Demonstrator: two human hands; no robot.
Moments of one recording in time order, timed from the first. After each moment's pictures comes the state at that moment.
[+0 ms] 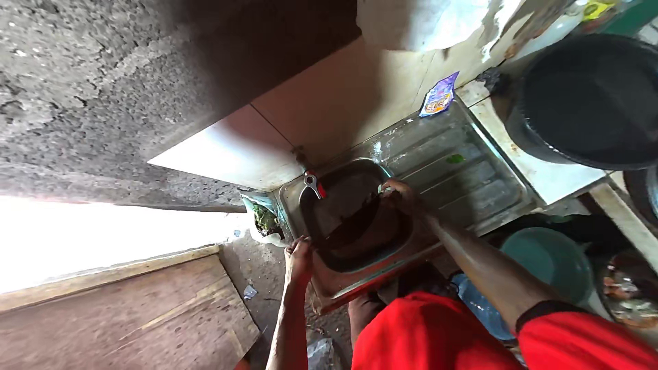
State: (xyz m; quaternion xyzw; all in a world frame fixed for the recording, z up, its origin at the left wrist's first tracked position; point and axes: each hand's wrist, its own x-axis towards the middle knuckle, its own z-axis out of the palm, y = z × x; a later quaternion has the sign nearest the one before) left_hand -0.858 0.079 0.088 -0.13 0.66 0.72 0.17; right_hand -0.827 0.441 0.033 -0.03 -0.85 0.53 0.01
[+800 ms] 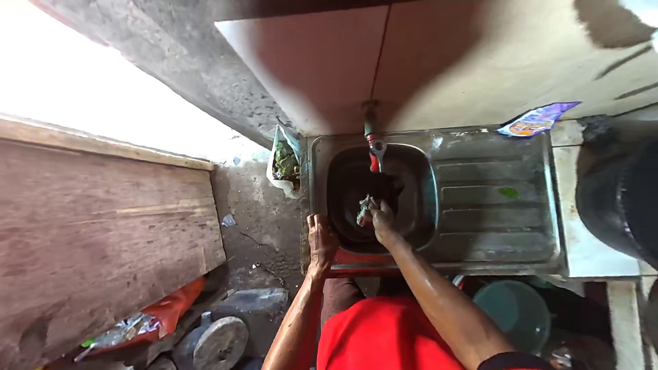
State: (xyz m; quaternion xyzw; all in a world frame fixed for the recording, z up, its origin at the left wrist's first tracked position) left_hand -0.804 0.073 0.019 -0.13 0.94 0.29 0.13; right_hand -0.833 0.251 -0.004 -0.38 -0.61 0.67 -0.17
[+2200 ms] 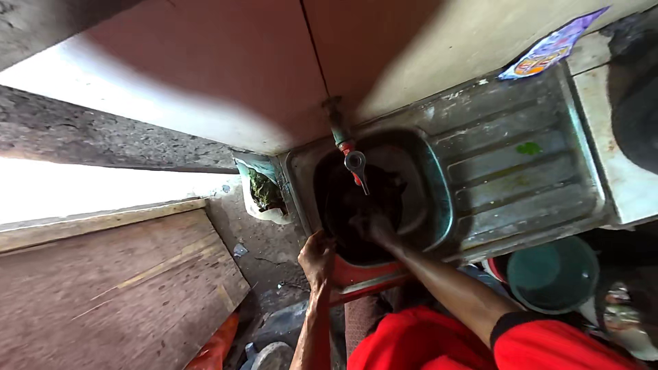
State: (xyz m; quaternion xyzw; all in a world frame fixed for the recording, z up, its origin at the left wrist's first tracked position) left_hand -0.835 0.060 0.011 -0.21 0.85 0.46 0.18; right_hand -0.820 0.249 -0.079 -0.17 -0.85 0.38 -0.31
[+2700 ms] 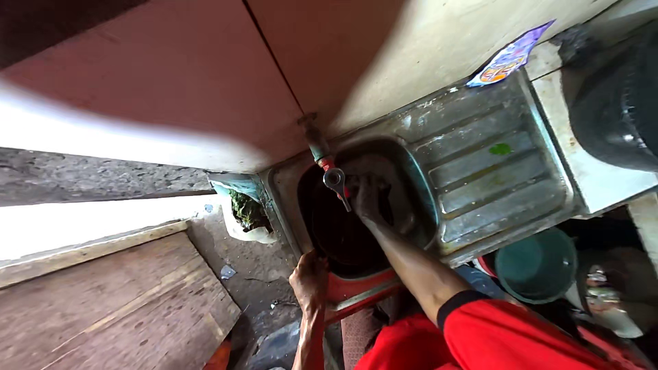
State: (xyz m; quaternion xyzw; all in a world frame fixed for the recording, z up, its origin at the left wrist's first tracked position) left_hand -0.827 0.064 0.013 -0.13 0.91 0.35 0.19; right_hand -0.908 0.273 -0.115 -0.30 -0.90 0.33 -0.02
